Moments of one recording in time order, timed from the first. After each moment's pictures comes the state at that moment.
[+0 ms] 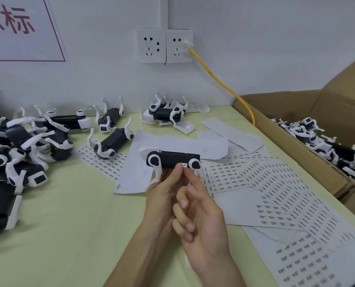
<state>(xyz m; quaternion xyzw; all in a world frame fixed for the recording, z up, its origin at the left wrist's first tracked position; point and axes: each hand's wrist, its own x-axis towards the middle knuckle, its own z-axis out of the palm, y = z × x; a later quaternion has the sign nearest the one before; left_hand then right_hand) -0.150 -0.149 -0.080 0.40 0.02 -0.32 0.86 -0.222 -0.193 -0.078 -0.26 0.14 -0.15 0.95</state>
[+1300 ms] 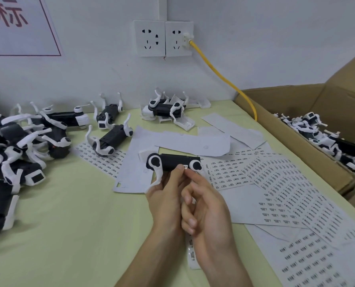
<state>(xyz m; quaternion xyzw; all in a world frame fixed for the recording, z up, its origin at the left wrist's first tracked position) -0.162 -0.162 -0.091 0.47 0.06 -0.20 0.86 -0.220 -0.198 -0.072 -0.36 0.20 -0.17 0.89</state>
